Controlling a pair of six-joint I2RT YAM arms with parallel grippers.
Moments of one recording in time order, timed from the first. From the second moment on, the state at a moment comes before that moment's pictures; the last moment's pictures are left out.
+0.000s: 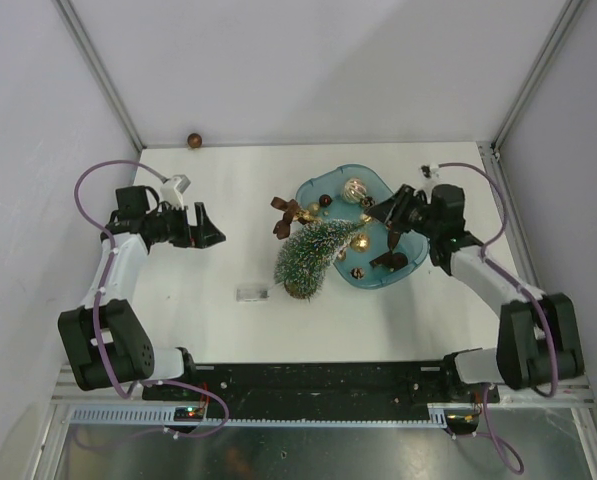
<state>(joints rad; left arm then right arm) 0.22 1.34 0.98 -0.55 0.77 0.16 0.20 1.38 0.79 0.26 -0.47 0.73</state>
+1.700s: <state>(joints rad) 0.19 1.26 0.96 -0.55 0.86 0.19 0.17 0.71 0.89 0.11 -0.67 0.91</state>
